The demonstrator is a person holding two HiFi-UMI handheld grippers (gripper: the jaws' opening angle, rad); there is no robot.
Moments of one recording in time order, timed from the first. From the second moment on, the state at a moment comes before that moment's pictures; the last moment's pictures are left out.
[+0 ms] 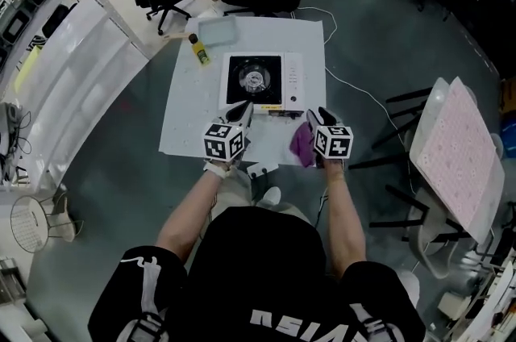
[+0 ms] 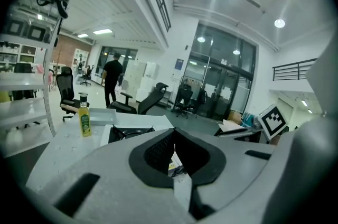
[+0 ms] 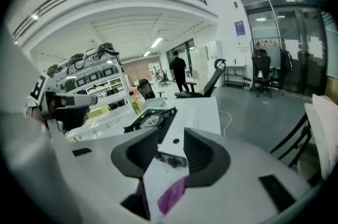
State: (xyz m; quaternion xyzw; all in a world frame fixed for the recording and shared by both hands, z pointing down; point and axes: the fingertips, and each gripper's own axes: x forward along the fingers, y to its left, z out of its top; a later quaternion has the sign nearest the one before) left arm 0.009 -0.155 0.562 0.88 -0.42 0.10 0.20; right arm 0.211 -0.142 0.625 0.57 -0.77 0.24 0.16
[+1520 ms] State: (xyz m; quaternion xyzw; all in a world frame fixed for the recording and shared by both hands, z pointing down) left arm -0.056 -0.145 0.468 0.85 -0.51 0.03 0.16; right arm 0.162 -0.150 0.499 0.55 -0.81 0.14 0.11
